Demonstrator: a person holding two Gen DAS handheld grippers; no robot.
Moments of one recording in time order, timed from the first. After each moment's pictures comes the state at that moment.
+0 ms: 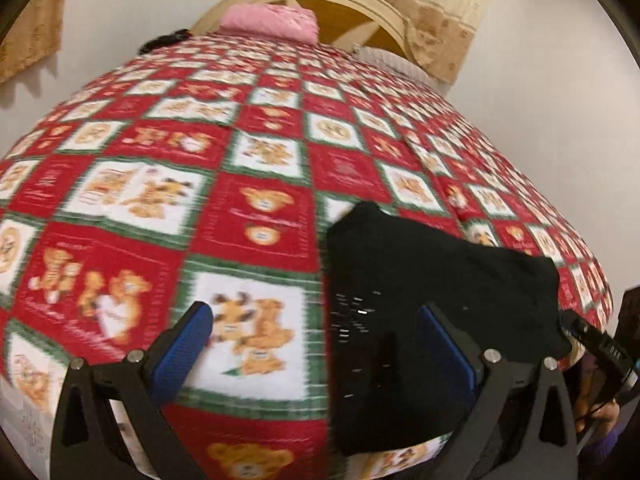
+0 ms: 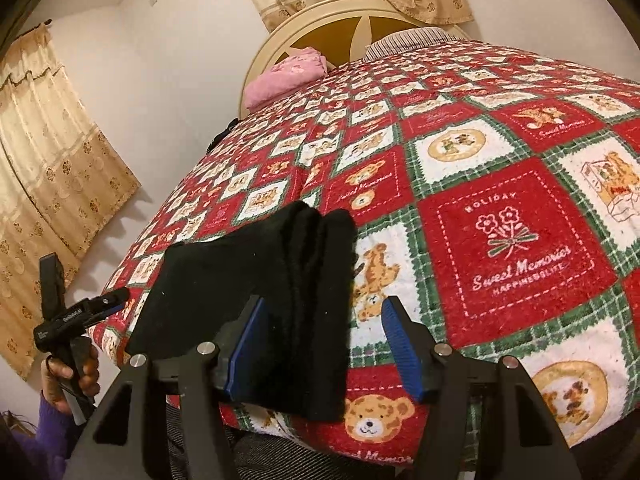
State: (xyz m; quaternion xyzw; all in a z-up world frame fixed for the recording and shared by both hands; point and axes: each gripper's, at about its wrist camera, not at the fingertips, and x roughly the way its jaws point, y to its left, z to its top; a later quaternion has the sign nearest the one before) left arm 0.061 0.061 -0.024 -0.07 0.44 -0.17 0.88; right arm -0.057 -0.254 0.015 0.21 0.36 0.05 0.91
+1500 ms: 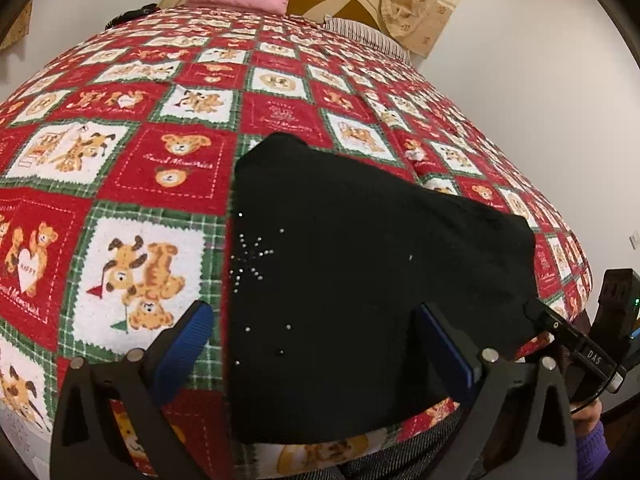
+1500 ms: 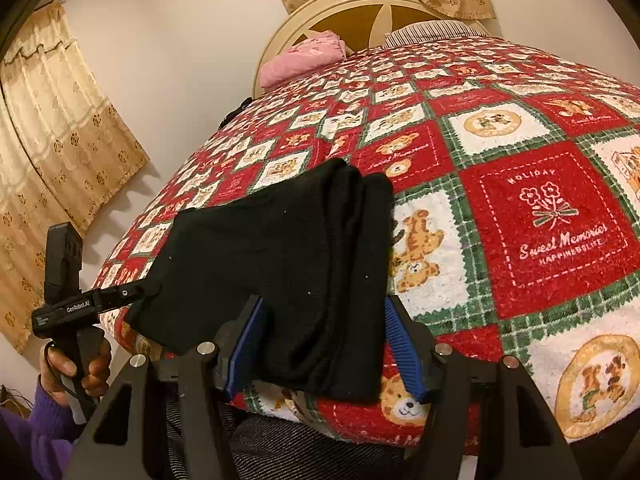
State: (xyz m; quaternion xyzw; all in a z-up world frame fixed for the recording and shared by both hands) left arm 0.044 0.021 -0.041 -0.08 0.47 -0.22 0.85; right arm -0.058 -0.230 0.000 0.18 0.39 0.08 0.90
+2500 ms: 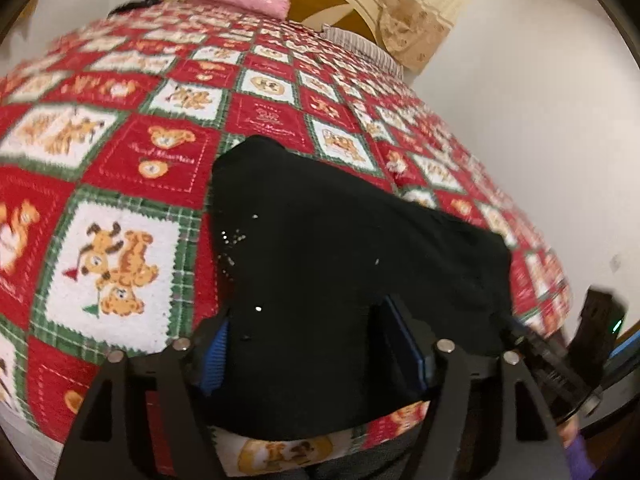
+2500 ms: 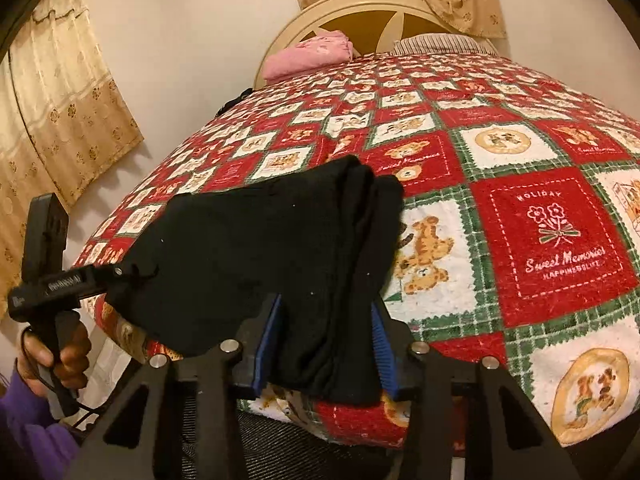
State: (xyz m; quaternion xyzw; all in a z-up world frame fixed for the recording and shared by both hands) left arm 0.041 0.024 -0.042 -0.15 0.46 -0.24 0.84; right arm -0.057 -0.211 0.003 0.11 0.39 0.07 0.91
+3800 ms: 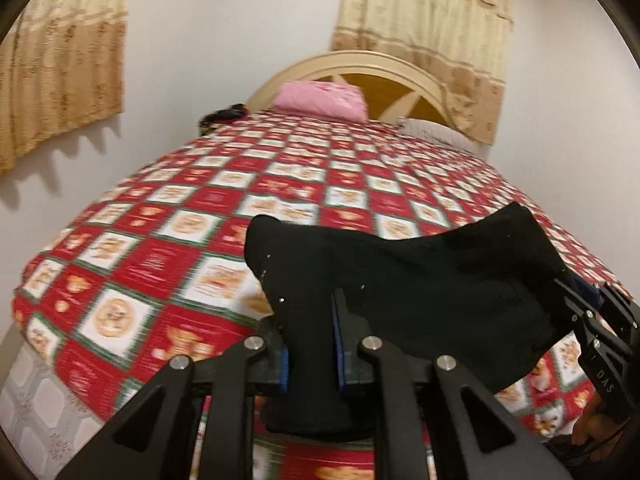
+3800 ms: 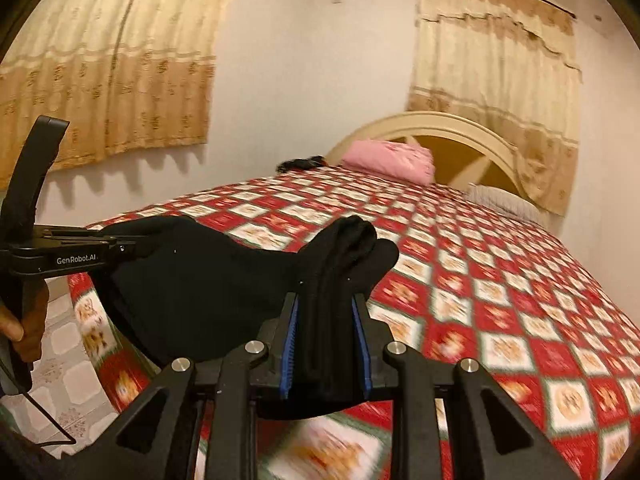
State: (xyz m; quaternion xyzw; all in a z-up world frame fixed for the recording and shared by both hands) left arm 0.049 0.122 0.040 -0.05 0.31 -0.04 0.95; right arm -0.018 -0.026 0.090 -0.11 0.21 0.17 0.96
